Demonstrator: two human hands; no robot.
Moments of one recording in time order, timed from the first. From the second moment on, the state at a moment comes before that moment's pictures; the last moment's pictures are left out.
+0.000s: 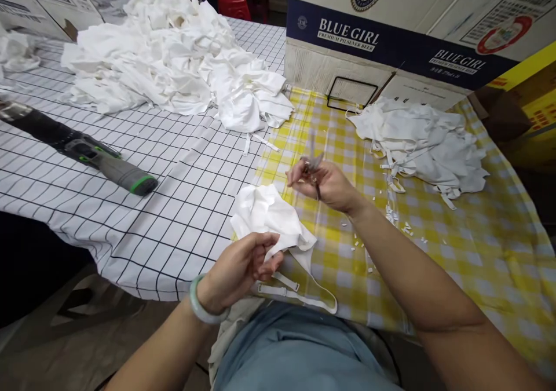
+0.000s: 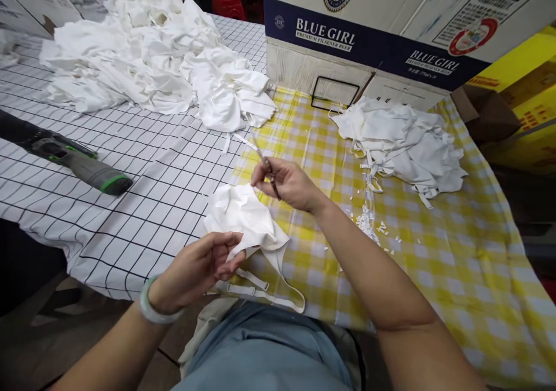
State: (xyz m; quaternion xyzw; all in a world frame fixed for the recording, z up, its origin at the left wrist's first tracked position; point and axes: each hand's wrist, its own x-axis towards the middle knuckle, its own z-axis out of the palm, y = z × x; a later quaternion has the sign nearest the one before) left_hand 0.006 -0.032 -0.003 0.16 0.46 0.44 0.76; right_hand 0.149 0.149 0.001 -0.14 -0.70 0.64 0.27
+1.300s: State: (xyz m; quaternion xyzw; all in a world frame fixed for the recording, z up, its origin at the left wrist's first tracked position) left_hand 0.060 -0.007 -0.007 0.39 0.51 0.58 0.51; right_hand 0.220 0.043 -0.019 -0.41 -0.74 0.47 0.24
